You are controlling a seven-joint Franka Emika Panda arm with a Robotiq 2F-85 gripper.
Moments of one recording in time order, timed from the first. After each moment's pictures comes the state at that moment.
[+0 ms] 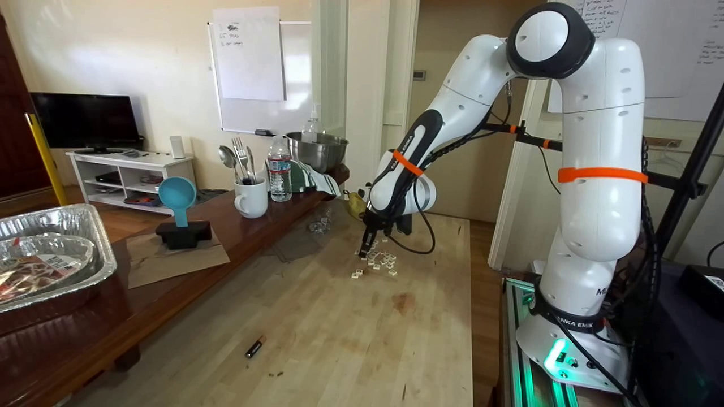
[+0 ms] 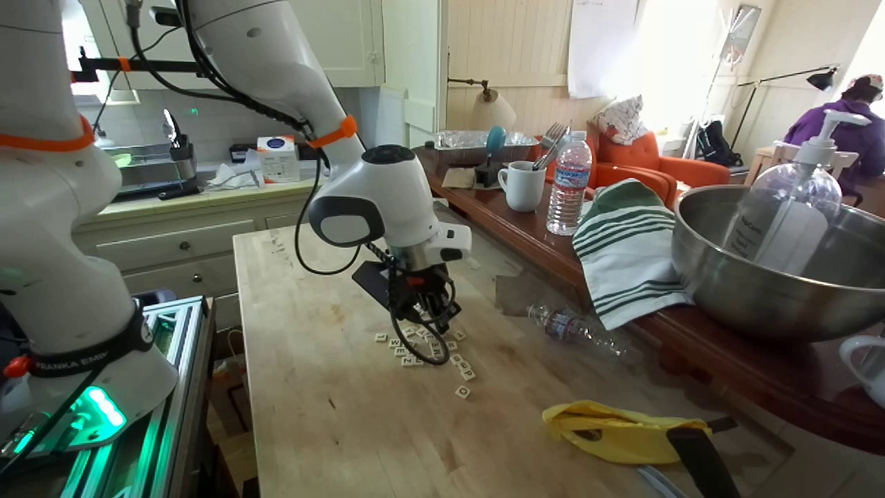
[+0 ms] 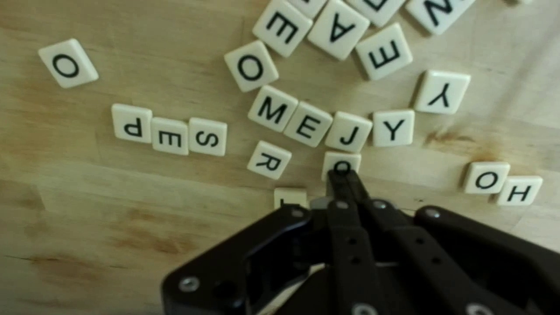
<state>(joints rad) -0.25 0.23 0.08 -2.54 0.30 3.04 -0.74</state>
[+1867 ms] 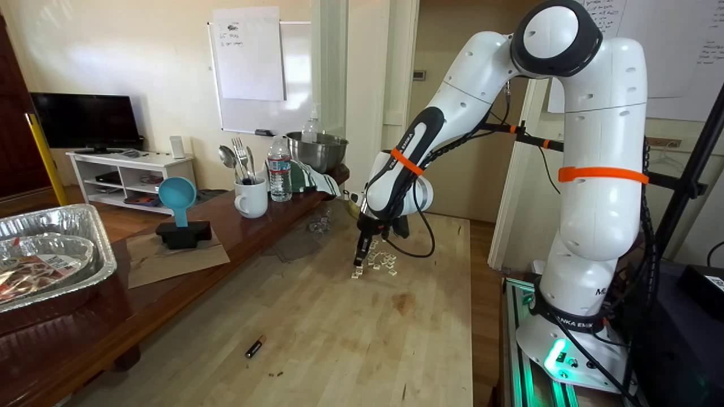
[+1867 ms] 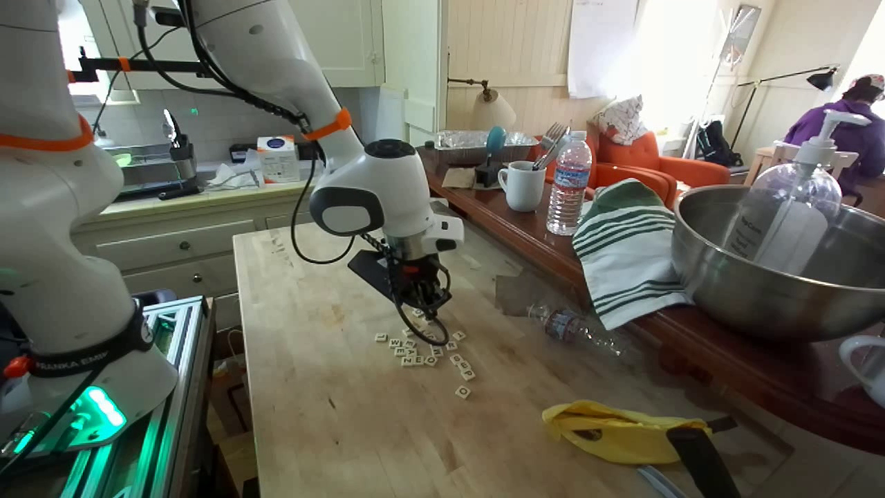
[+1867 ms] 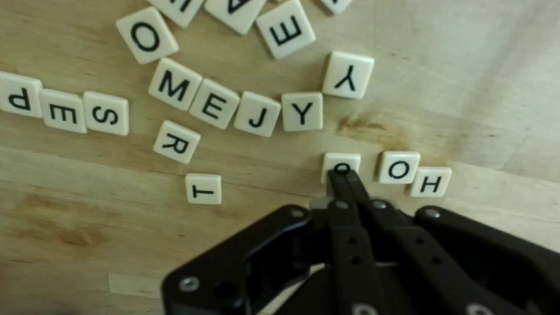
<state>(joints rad) -0.28 0.22 0.18 -2.54 0.31 2.98 -0.75</state>
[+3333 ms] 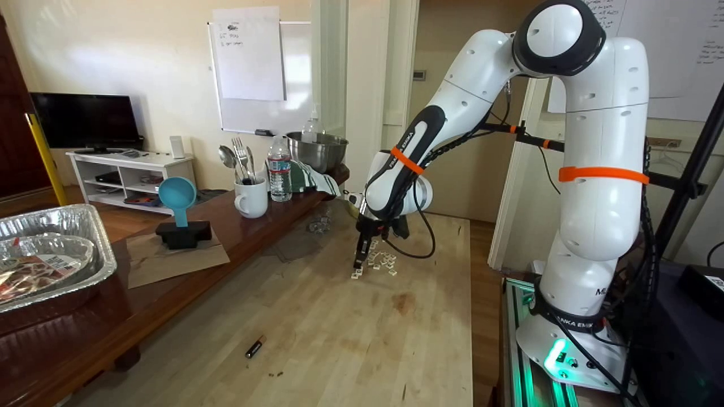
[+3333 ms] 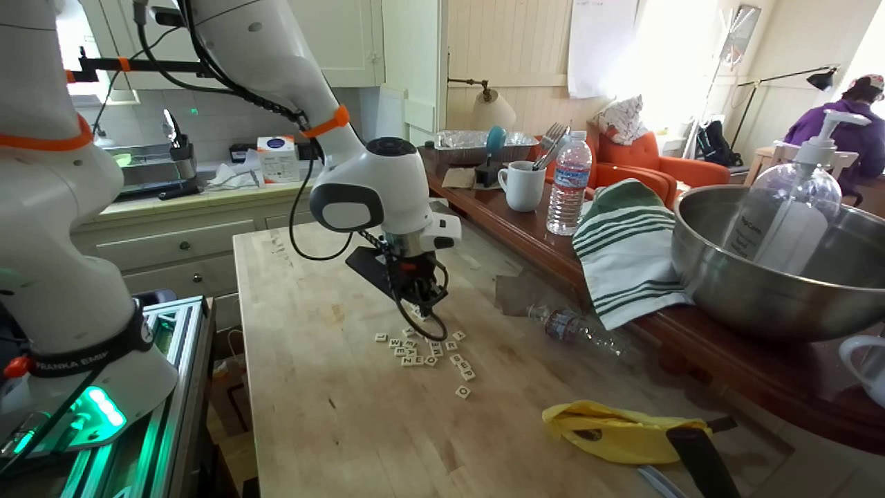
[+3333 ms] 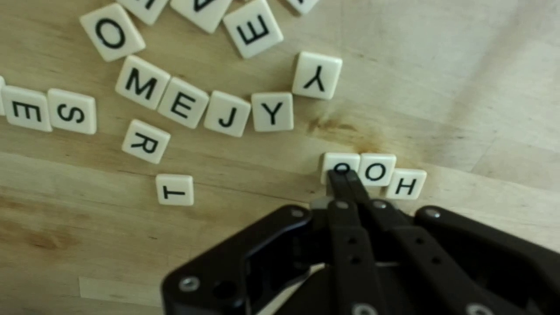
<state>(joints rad) -0.28 0.21 0.20 -2.54 0.31 2.94 -0.74</state>
